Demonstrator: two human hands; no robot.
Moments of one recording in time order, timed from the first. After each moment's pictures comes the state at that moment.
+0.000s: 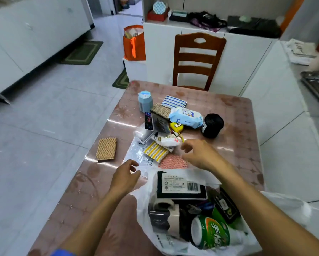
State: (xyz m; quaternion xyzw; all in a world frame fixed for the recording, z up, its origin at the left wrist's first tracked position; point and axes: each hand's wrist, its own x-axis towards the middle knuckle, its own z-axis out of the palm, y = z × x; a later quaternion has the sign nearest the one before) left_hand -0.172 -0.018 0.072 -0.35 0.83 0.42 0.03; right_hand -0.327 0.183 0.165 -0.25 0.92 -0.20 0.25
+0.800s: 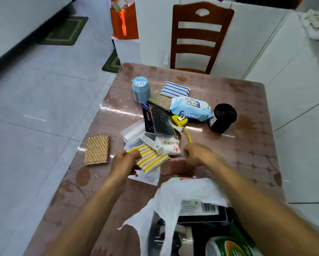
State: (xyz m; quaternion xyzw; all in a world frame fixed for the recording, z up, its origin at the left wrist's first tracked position) left_hand -0.248 -0.052 0.051 -0.46 0.60 0.65 0.01; right_hand -0.399 0.133 0.040 -0.26 0.90 0.00 0.34
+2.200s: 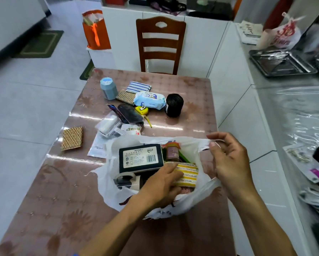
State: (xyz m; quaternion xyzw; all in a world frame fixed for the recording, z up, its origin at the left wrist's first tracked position) left_hand -0.160 0.192 0.103 0.12 0.94 0.30 0.07; right_hand -0.216 0.356 0.224 0.00 0.79 -0.61 0.03
